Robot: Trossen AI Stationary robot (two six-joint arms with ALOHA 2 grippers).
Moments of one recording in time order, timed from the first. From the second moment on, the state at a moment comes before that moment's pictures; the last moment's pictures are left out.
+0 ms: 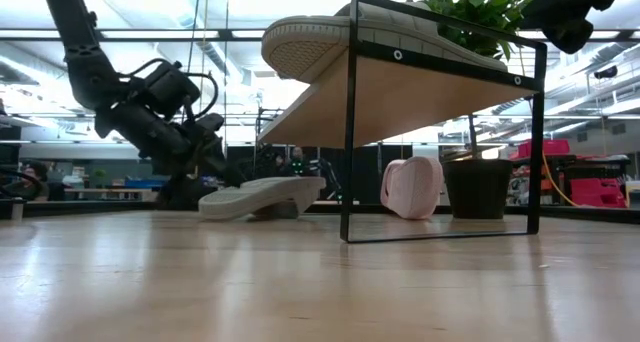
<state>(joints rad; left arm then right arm) 0.62 1.50 0.31 0.57 0.34 -0.60 -0.10 0.43 0.75 -0.74 0.04 0.39</state>
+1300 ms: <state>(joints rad) 0.56 1.64 0.32 0.80 0.48 -0.74 -0.10 0.43 0.75 -0.74 0.08 0.39</state>
